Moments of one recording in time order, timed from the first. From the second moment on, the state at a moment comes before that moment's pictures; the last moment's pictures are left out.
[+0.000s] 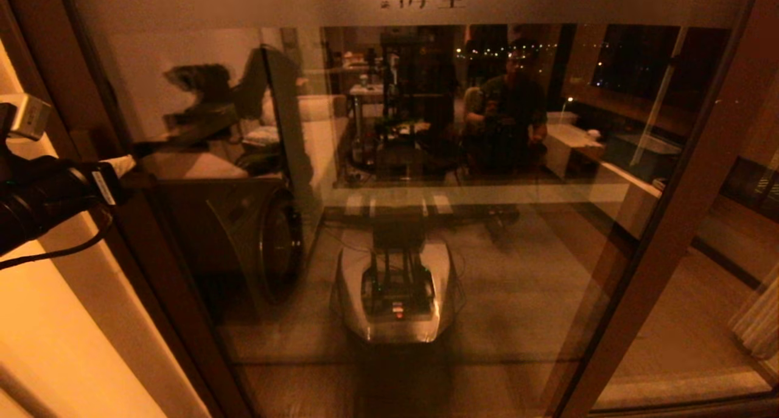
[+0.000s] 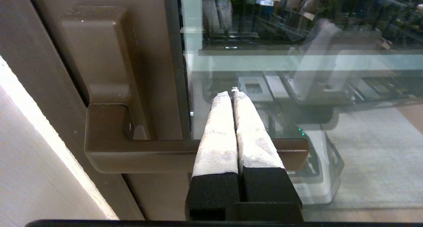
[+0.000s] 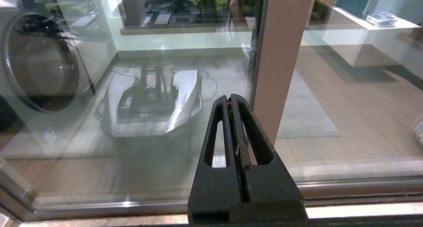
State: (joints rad) left arm 0.23 1.55 -0.83 -0.70 -0.28 0.00; right arm 0.00 0.00 0.00 0.00 0.01 -0.03
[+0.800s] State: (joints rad) left arm 0.23 1.60 -0.71 -0.78 -0.27 0.01; right arm 0.00 0.00 0.00 0.00 0.01 -0.03
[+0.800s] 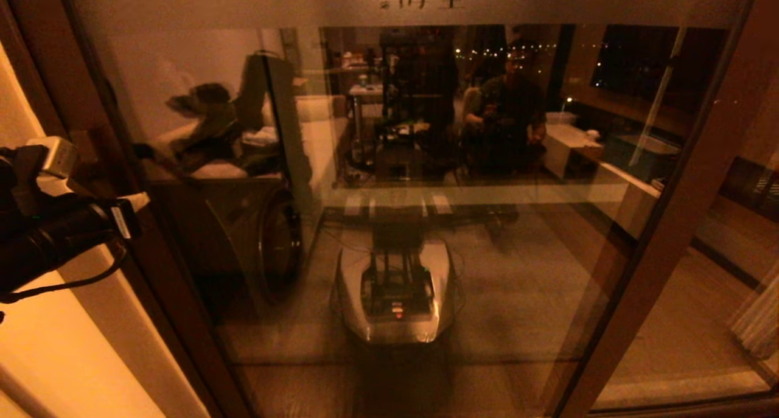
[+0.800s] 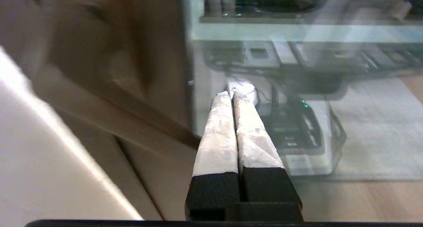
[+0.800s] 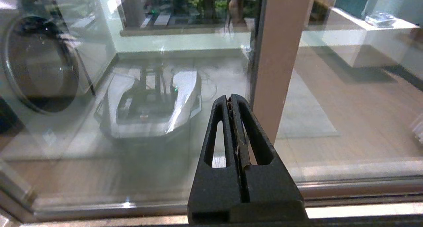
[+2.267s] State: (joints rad) left arm 0.37 1.70 -0.67 -0.95 -0.29 0.02; right arm 0.00 0.00 0.00 0.00 0.01 -0.03
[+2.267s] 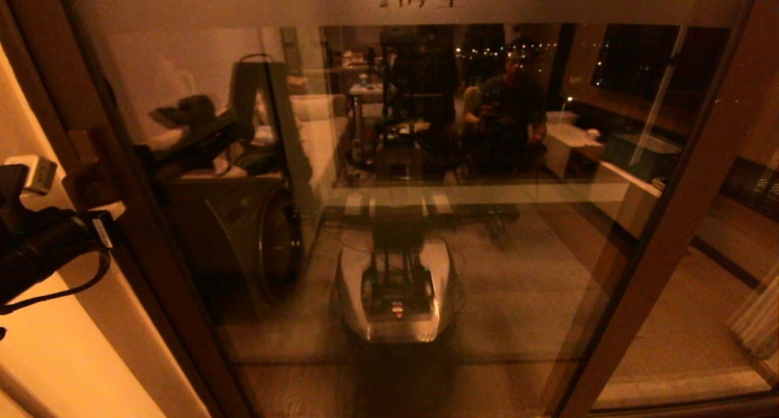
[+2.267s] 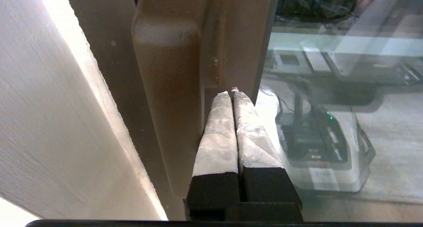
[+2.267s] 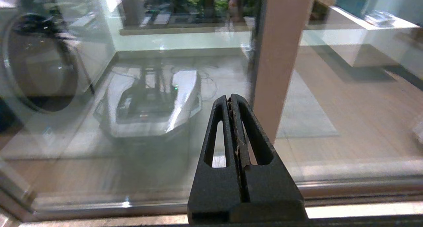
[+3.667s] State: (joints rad) left arm 0.53 1.55 -0.56 -0.95 -0.42 0.01; right arm 0.00 0.00 0.00 0.00 0.01 -0.03
